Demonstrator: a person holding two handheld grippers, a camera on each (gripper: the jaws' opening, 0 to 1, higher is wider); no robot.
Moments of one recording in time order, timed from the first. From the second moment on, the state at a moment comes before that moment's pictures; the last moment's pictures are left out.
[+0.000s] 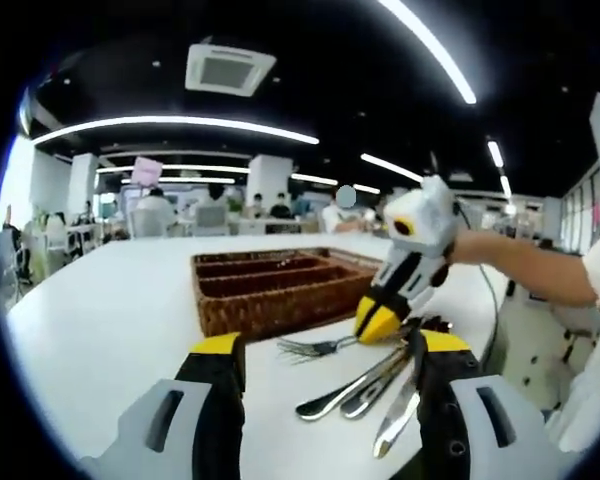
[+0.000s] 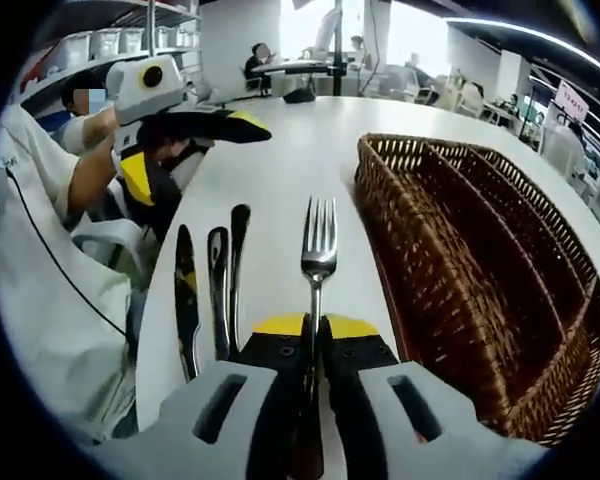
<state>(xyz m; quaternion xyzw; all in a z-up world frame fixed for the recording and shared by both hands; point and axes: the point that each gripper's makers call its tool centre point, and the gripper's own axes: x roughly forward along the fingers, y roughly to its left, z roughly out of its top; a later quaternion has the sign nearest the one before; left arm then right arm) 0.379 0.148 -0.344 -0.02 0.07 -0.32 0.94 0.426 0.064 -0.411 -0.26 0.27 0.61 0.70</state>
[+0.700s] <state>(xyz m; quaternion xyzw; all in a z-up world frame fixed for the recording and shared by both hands) 0.375 0.134 -0.361 -0.02 0.09 -0.33 0.94 0.426 0.075 -0.408 -0.19 0.22 0.63 0.72</state>
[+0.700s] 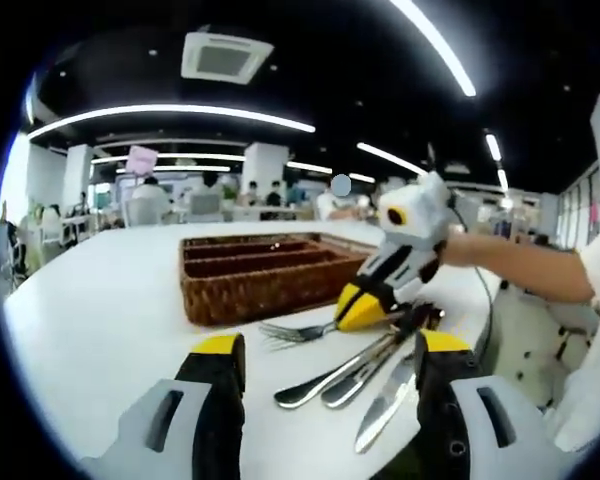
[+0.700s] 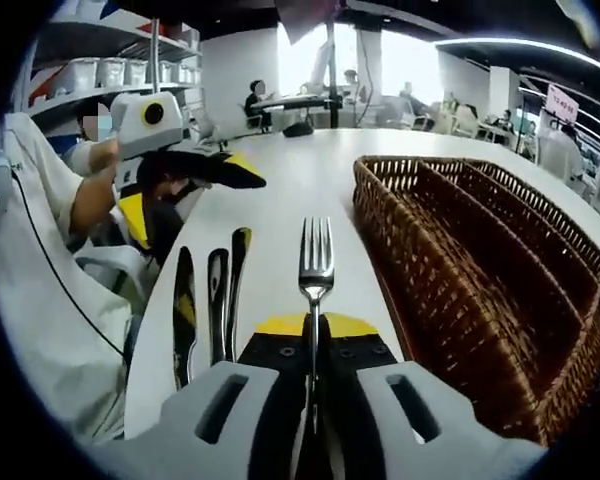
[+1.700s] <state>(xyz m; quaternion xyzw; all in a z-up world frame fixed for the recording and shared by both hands) 0.368 0.128 -0.390 0.00 0.10 -0.29 0.95 0.446 0.061 -0.340 -0.20 0.16 0.62 0.74</state>
